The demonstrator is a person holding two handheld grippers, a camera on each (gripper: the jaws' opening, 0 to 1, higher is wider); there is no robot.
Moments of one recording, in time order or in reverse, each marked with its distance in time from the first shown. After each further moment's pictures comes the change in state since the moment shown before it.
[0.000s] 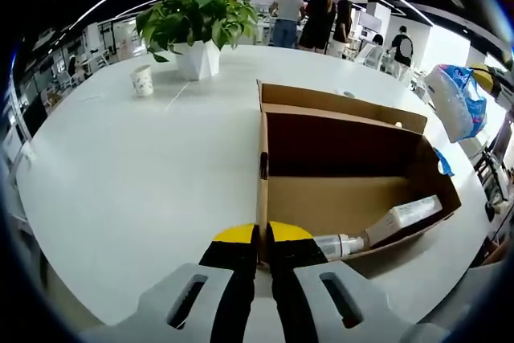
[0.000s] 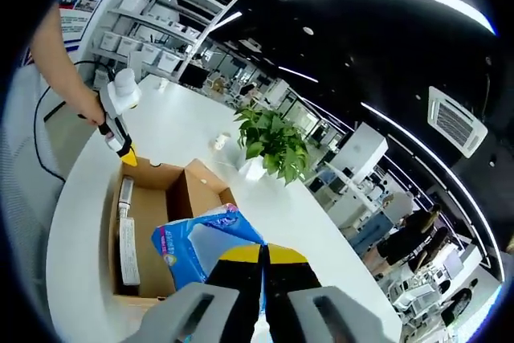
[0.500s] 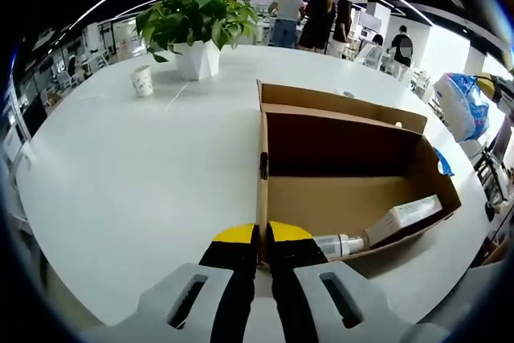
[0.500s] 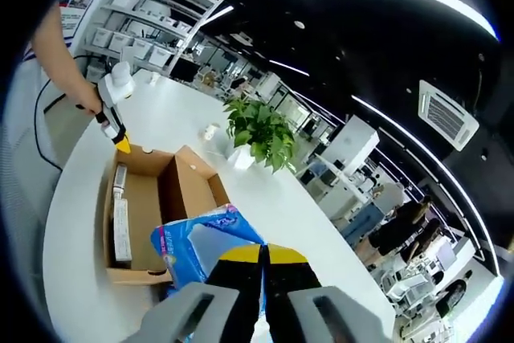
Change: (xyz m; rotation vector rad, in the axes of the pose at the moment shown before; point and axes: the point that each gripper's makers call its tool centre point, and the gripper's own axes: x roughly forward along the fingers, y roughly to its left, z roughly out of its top) left arm 0.001 0.001 0.001 0.000 0.001 -0.001; right arm -0.024 -0.020 -0.029 0.015 0.039 -0.051
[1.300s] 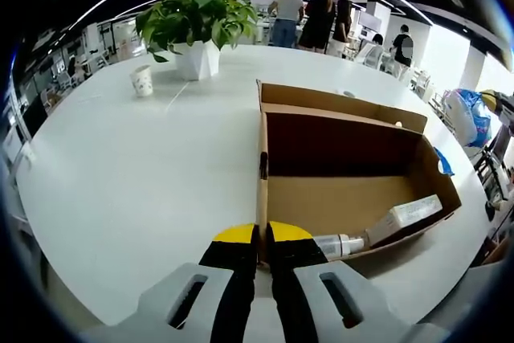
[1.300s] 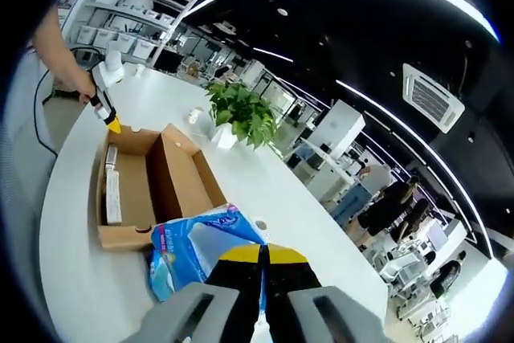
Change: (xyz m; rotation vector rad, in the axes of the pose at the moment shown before) left arm -0.001 0.000 0.000 0.002 0.001 0.001; right arm -0.040 -0.029 -0.056 0.050 0.071 -0.073
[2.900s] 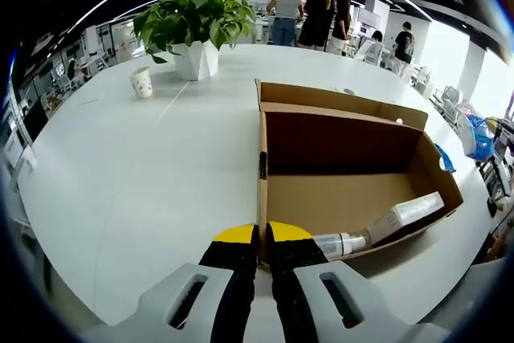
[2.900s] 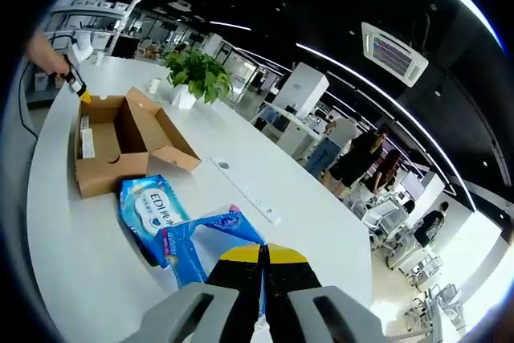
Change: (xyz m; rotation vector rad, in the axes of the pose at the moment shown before) left arm 0.000 0.000 0.000 0.019 0.009 0.009; right arm -0.066 -0.038 -0.119 0.151 0.184 -0.166
